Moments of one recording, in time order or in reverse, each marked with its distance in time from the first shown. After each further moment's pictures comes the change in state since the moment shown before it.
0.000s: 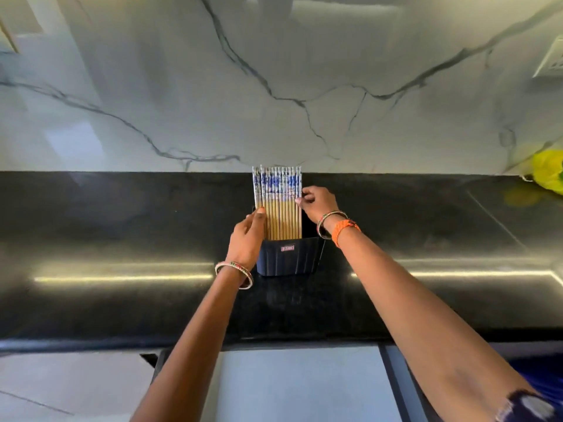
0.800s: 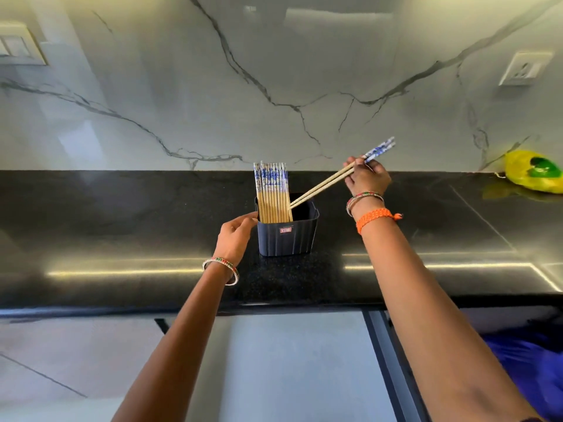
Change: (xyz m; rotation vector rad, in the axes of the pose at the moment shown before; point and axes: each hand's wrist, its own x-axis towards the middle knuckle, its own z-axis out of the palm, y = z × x) left_hand -0.062 0.014 -0.032 -0.046 -0.008 -0.015; right_hand -0.084 -0.038 -0.092 1.203 0.506 0.164
